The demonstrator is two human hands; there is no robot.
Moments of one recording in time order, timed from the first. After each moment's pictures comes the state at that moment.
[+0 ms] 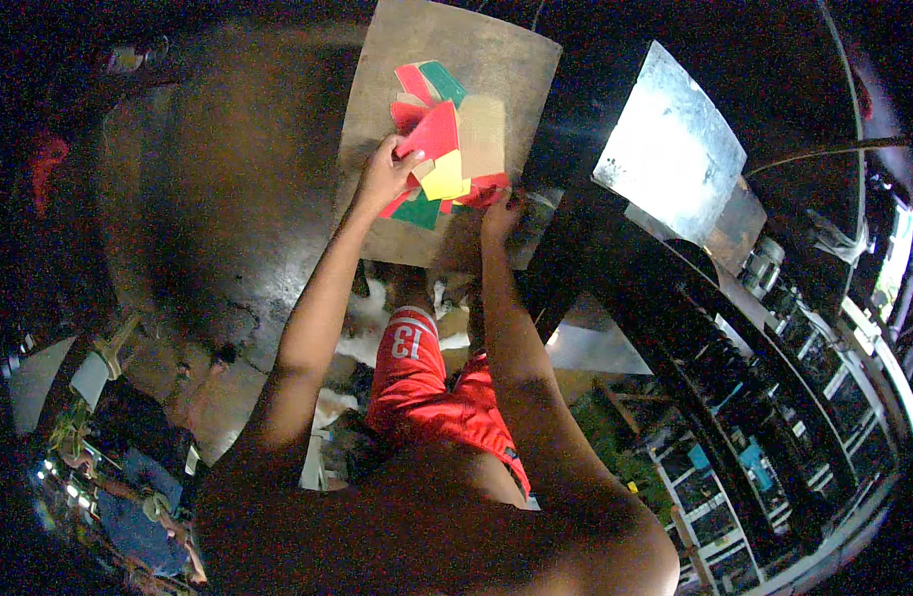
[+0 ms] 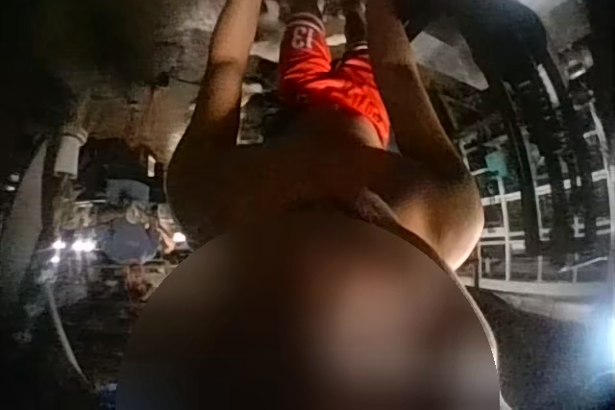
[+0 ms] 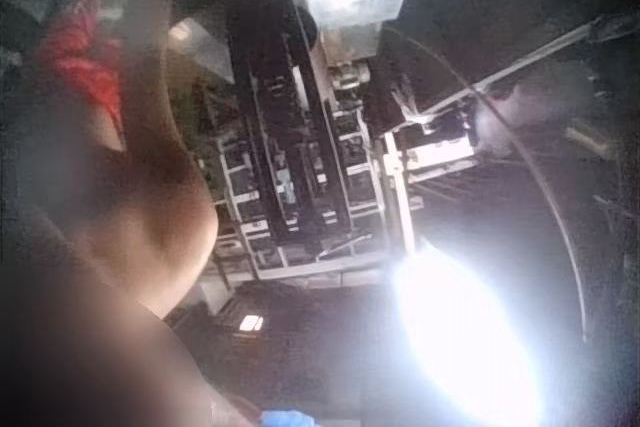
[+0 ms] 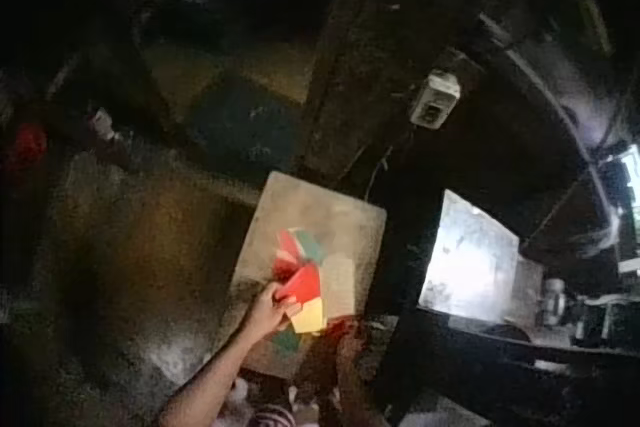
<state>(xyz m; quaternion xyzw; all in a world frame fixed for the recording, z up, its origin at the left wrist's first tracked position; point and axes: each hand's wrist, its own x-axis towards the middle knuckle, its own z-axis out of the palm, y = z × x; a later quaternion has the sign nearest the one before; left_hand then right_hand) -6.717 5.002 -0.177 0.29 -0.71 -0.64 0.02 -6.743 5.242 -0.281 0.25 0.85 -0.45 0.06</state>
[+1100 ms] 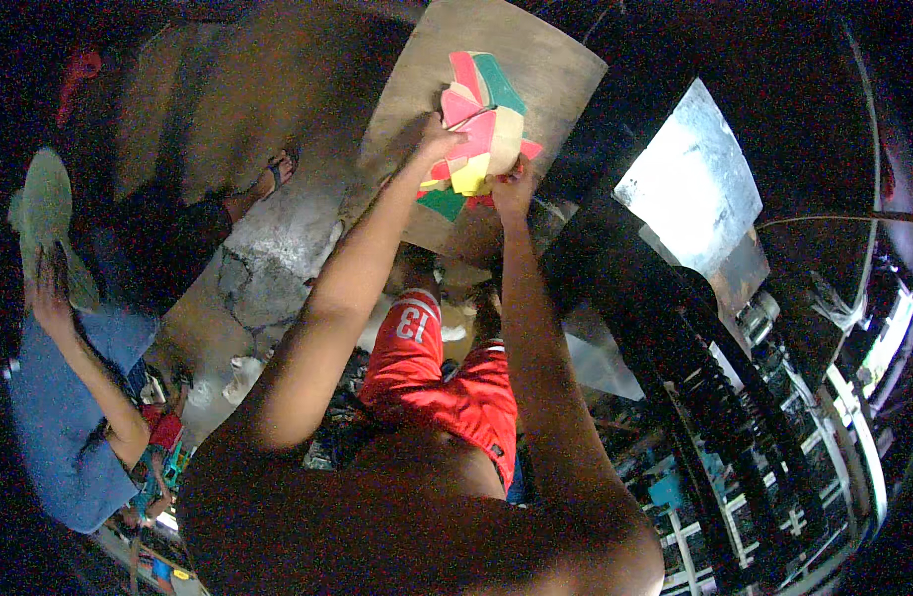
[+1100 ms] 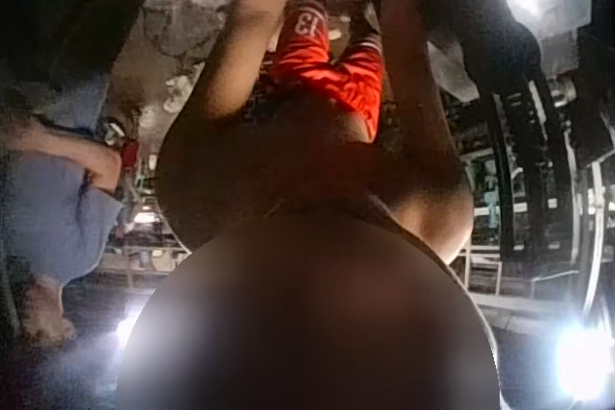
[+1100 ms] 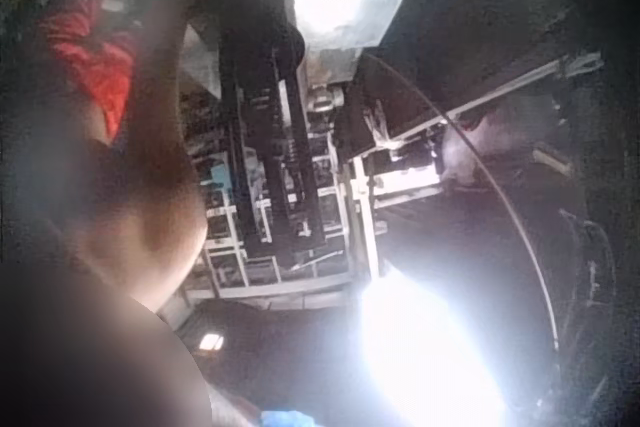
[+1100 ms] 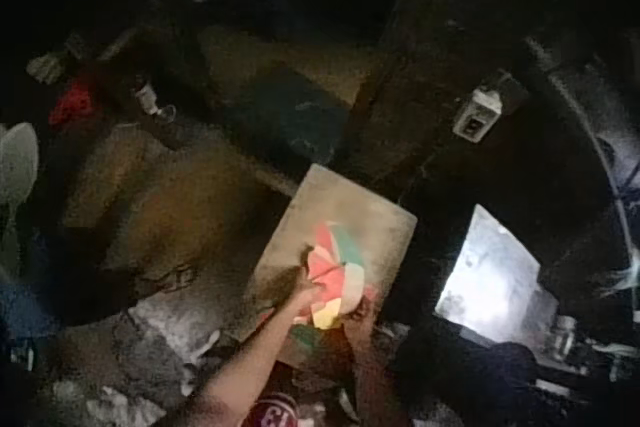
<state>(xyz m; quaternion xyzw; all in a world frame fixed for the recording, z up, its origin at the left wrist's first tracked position) -6.695 4.992 -0.295 0.47 -0.61 -0.62 -0.16 -6.730 5.186 -0.268 0.03 0.76 -0.58 0.29</state>
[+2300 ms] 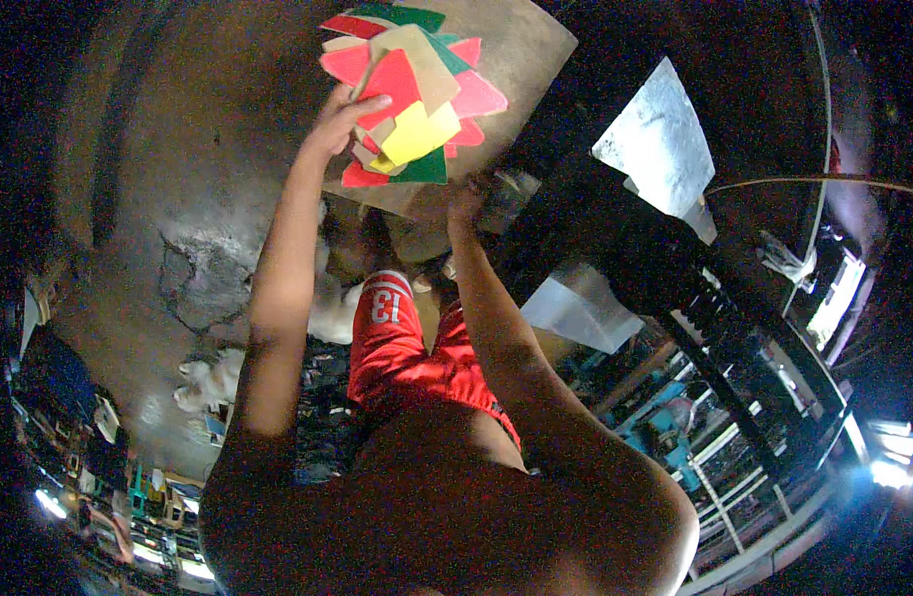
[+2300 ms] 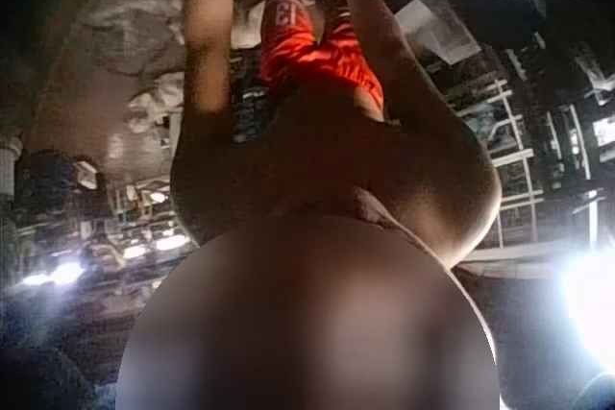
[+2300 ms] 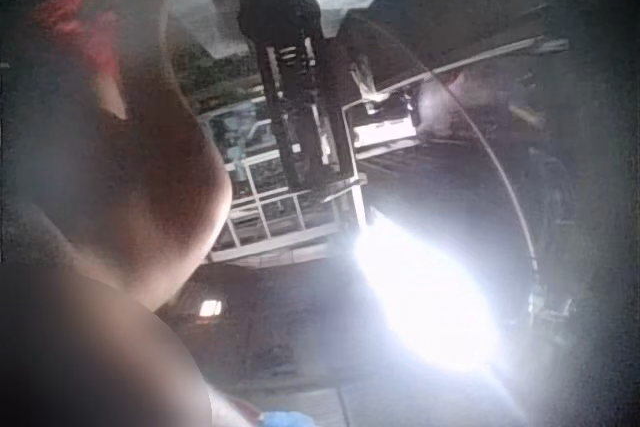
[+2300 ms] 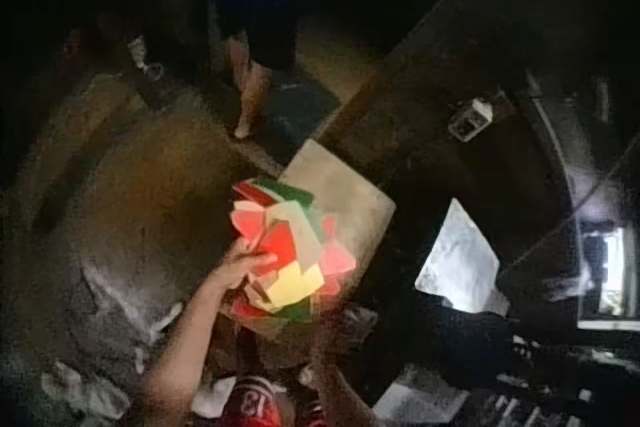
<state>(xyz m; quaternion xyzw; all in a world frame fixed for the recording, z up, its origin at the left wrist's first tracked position) -6.561 4.918 -0.174 0.30 -0.39 -0.87 0.04 -6.591 5.250 -0.330 0.22 0.74 -0.62 0.13</state>
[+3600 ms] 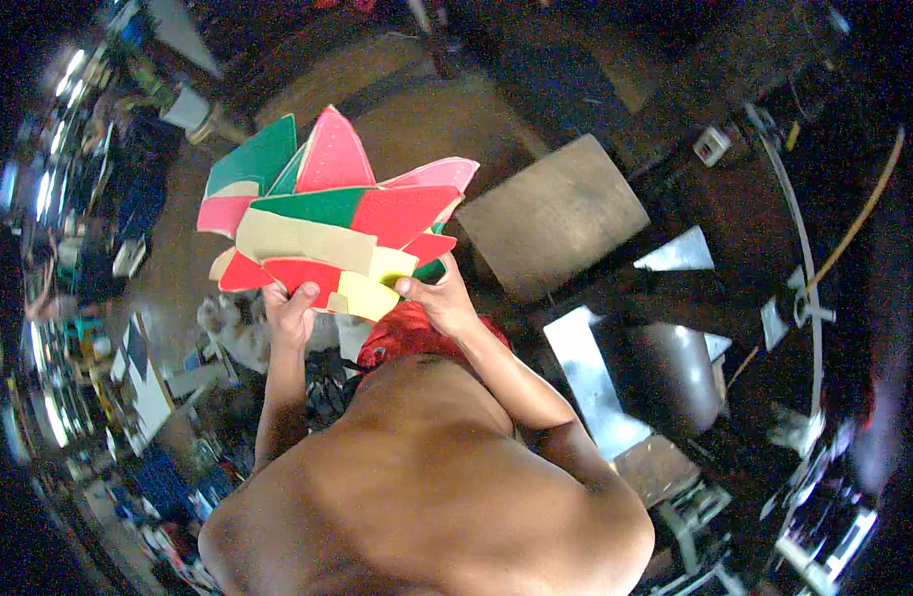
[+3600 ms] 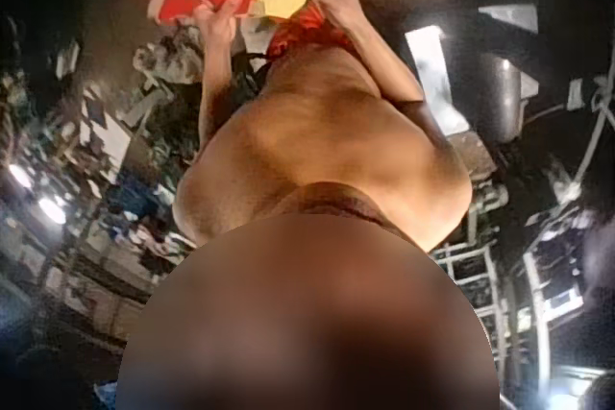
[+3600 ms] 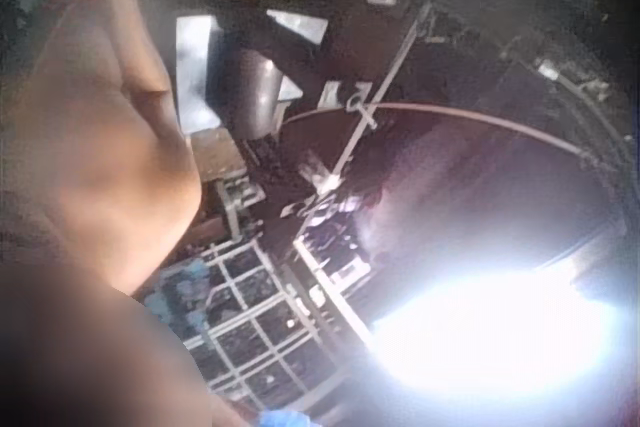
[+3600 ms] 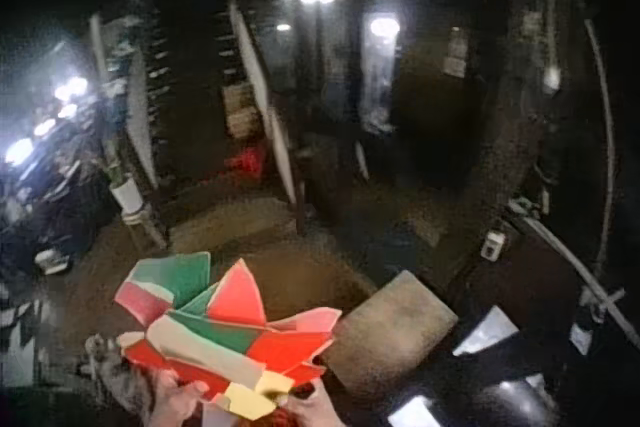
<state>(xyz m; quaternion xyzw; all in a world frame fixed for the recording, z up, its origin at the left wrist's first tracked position) -6.232 5.264 0.365 0.39 -0.46 -0.60 0.52 -6.431 5.309 0.298 -0.19 0.27 -0.65 0.68</state>
